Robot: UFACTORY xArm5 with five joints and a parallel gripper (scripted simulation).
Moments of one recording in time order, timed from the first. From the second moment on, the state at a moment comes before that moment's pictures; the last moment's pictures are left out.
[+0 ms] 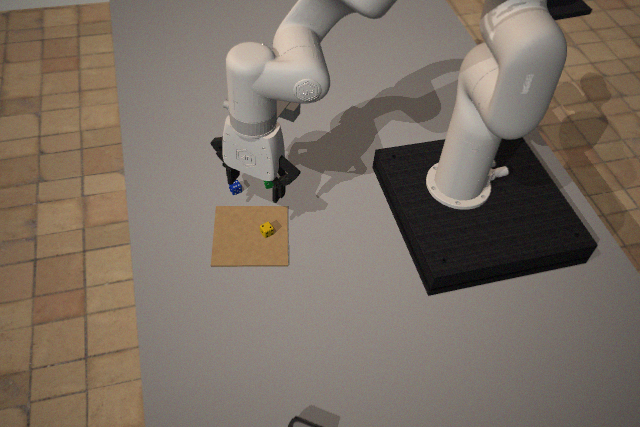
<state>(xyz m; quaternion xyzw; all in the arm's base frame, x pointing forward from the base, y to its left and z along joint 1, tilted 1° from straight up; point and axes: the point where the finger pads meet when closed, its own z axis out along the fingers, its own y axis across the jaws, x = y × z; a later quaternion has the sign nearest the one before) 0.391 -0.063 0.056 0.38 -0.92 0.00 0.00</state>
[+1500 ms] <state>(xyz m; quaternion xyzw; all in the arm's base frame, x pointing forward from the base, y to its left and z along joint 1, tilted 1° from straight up) 0.405 -0.122 0.048 -0.27 -0.96 0.00 0.00</state>
